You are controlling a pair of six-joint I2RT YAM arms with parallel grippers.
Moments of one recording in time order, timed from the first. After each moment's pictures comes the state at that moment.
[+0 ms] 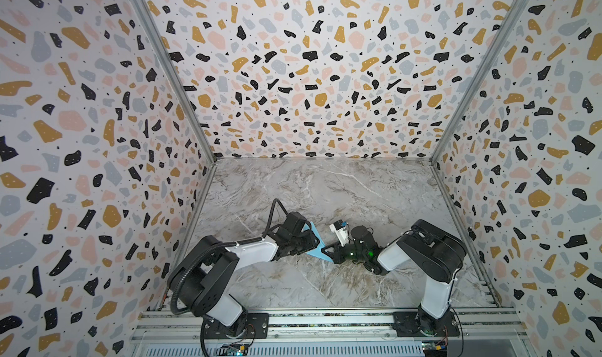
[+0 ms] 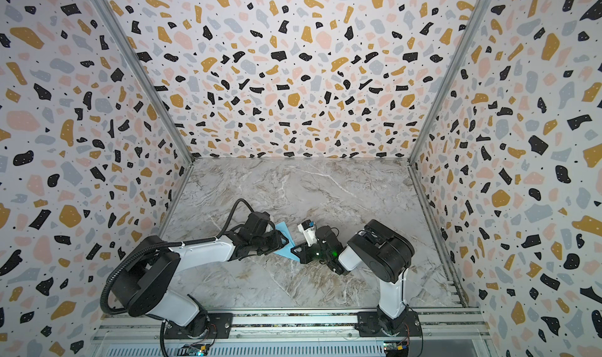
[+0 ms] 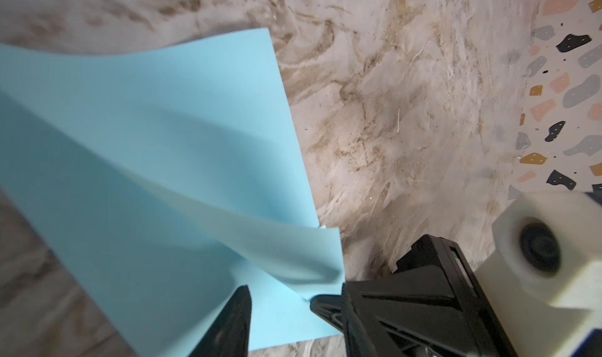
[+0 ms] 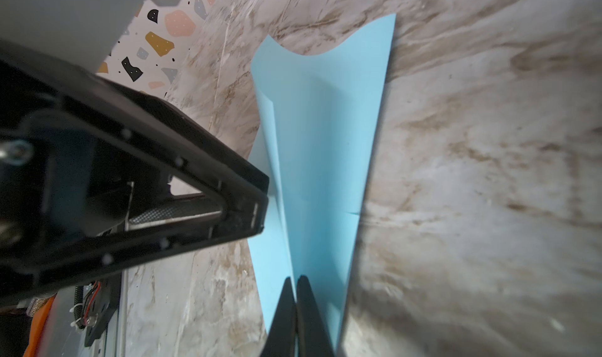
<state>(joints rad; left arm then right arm) -0.64 1.55 0.67 -0.03 0.25 -0.88 0.75 1.87 0.51 0.84 -0.49 0.53</state>
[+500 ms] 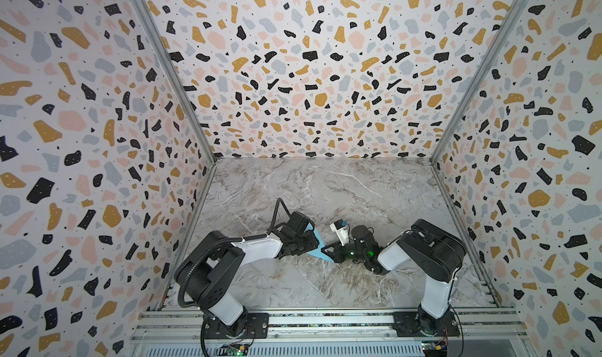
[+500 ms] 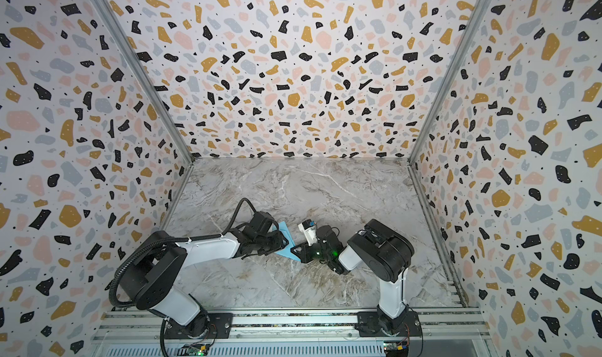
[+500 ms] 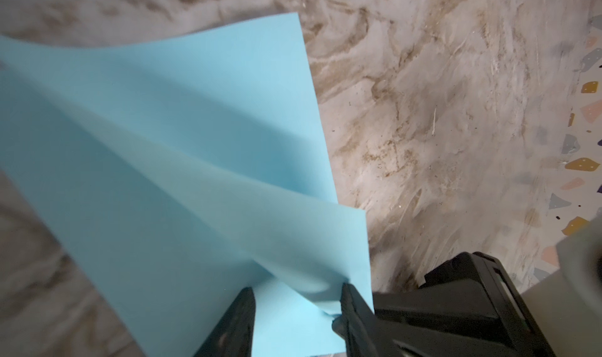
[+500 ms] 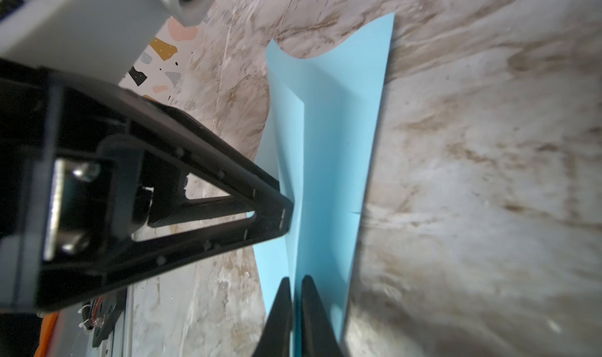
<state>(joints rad) -0.65 1.61 0.72 -0.10 0.18 -0.87 0.74 1.88 0.51 0.84 -0.51 0.55</state>
